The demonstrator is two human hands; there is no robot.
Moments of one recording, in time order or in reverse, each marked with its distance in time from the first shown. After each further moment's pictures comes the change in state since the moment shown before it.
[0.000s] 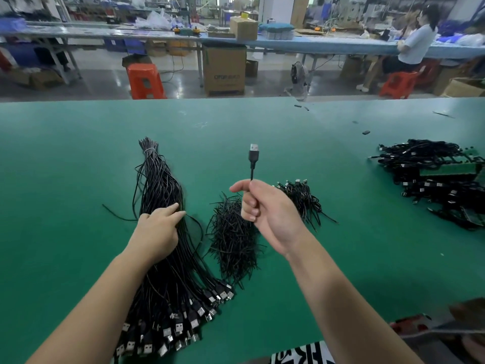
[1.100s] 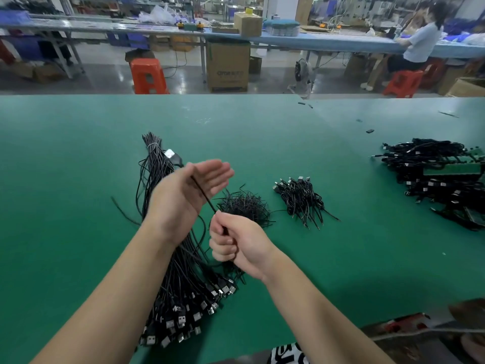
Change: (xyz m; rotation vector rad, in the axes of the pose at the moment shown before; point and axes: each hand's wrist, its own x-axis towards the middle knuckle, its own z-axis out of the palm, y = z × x) left_hand -0.016 0.079 -0.090 -2.026 0.027 0.139; right_hand -0.014 0.050 0.038 0.125 -0.166 0.332
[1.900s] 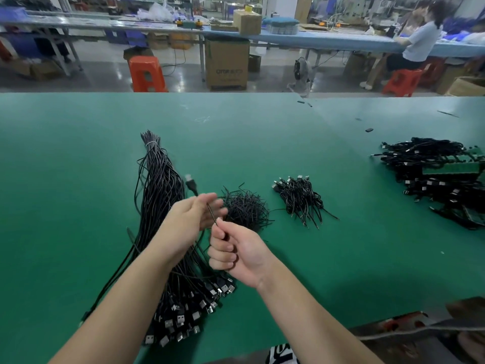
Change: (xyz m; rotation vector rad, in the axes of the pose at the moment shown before) left_hand -0.017 -0.036 -0.013 0.429 0.192 -0.156; right_hand 0.001 0.023 -0.010 0.275 -0.030 0.104
